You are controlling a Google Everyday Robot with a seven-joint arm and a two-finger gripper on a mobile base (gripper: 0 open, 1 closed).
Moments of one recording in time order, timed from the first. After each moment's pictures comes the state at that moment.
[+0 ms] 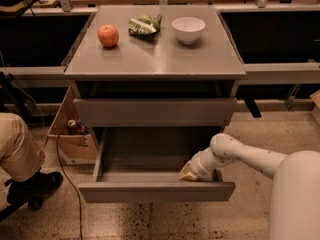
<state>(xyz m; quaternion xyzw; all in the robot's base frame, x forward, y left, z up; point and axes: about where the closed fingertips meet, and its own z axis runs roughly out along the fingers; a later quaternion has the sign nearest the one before) 0.596 -0.111 0.389 -0.58 0.76 0.22 0.20</state>
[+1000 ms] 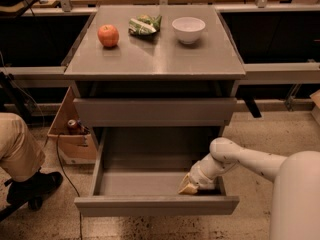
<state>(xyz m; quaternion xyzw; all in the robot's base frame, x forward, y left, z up) 0.531 -0.100 0.387 -0.58 0.75 0.29 0.13</state>
